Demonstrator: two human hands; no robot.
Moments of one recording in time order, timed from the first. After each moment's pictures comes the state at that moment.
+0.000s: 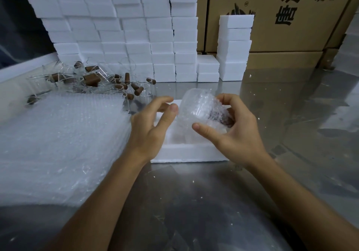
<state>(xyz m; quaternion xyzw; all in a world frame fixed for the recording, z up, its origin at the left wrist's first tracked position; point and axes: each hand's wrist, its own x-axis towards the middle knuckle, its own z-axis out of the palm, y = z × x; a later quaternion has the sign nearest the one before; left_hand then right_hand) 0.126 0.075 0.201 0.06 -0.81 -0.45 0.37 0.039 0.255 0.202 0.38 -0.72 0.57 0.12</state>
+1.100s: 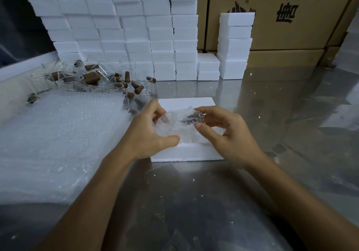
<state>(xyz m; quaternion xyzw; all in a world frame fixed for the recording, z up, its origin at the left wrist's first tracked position) 0.129 0.051 0.194 0.08 -0.89 -0.38 0.25 0.036 0.249 0.194 0.42 -0.73 0.54 0.05</state>
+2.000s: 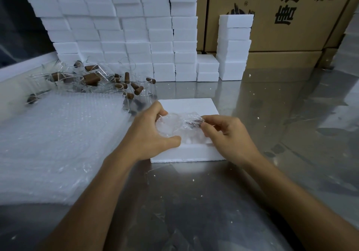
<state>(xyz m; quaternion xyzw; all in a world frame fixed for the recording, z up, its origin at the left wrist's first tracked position) 0.129 0.057 0.197 0.11 -0.91 -0.33 0.24 0.031 0.248 0.188 0.33 -0.79 0.52 -0.01</state>
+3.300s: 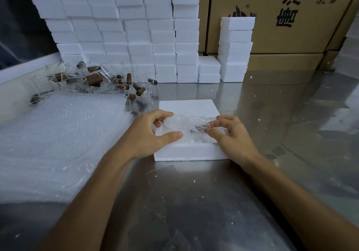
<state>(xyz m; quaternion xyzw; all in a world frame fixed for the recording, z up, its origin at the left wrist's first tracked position) 0.131 0.046 0.199 0.10 -0.90 -0.39 0.19 0.016 0.248 0.174 0.25 -0.79 0.55 -0.05</state>
